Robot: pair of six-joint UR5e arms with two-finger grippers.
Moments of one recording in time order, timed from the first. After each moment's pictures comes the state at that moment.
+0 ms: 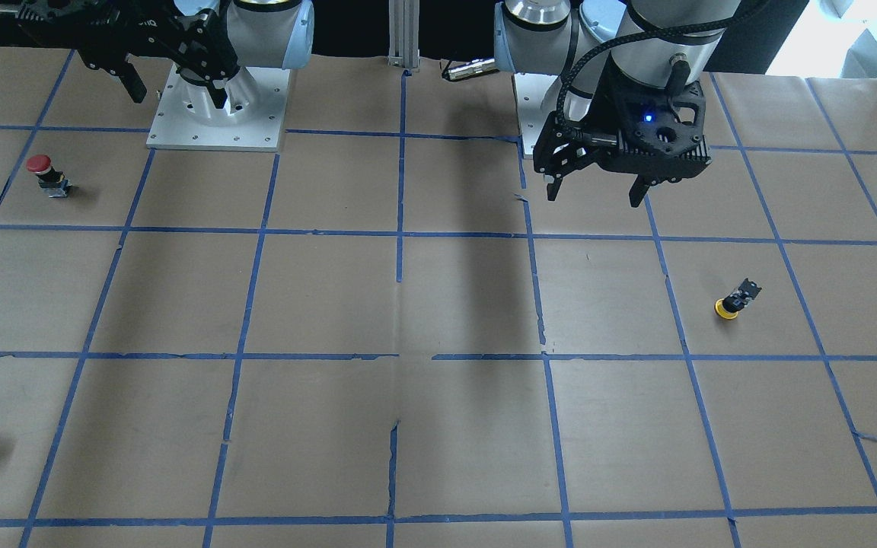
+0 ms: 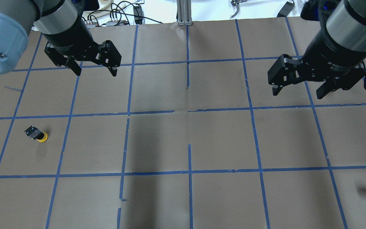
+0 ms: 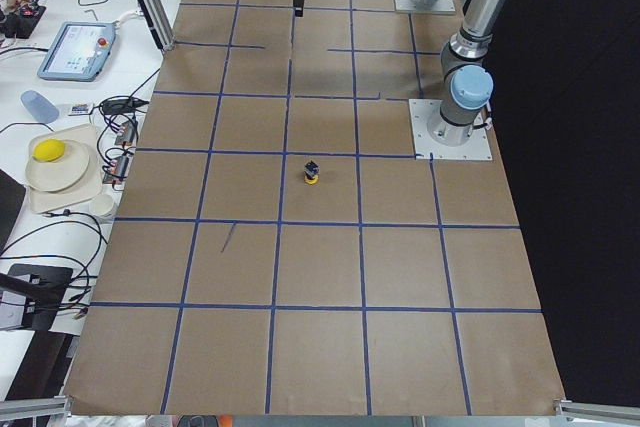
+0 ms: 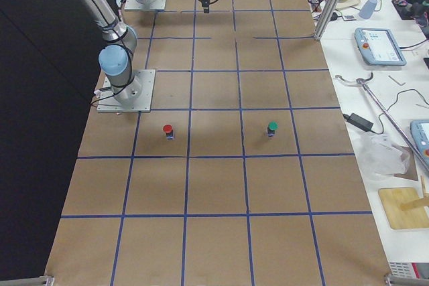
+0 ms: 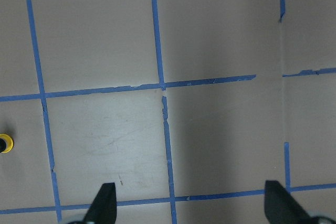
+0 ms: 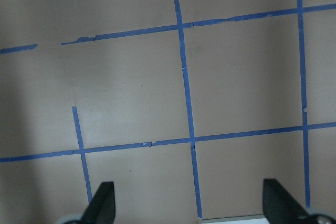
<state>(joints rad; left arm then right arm) -1.62 -1.59 -1.53 -1.56 1.57 0.02 1.55 -1.80 1.64 -1.44 -1.52 0.09</state>
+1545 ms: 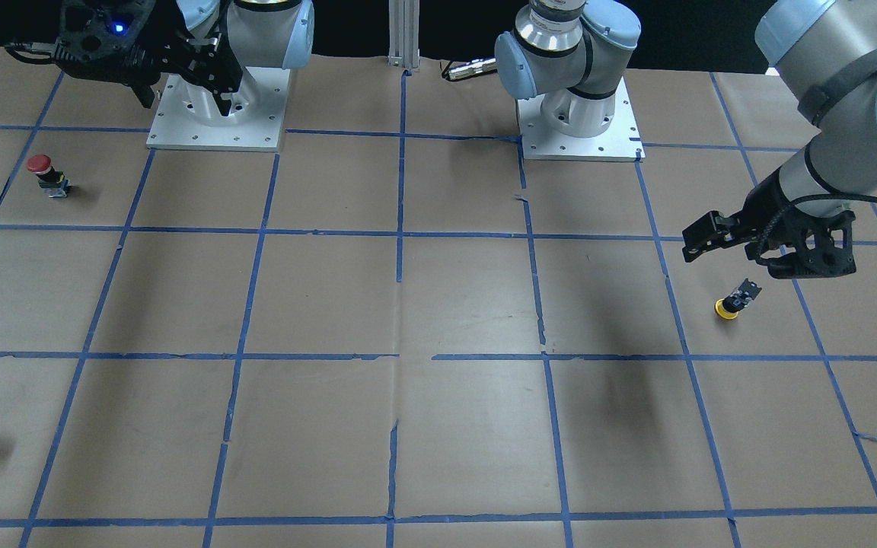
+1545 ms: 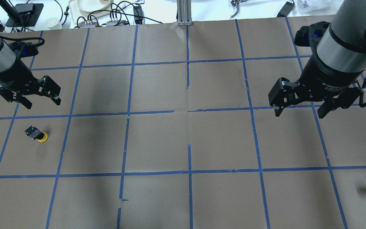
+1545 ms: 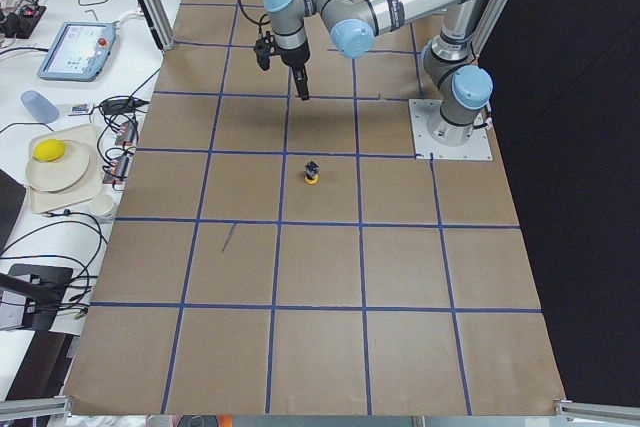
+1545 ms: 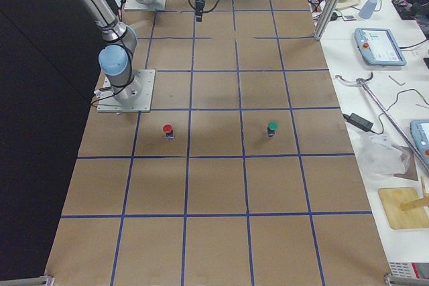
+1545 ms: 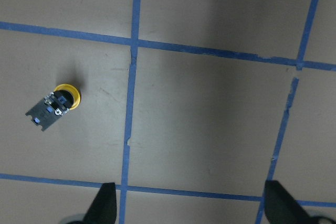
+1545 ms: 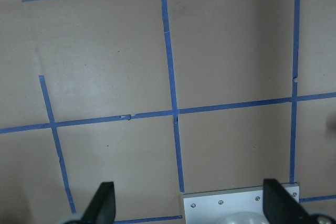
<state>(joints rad) -1.17 -1.66 -1.78 -1.41 1.60 0.36 1.55 -1.79 1.71 -1.39 -1.57 0.08</state>
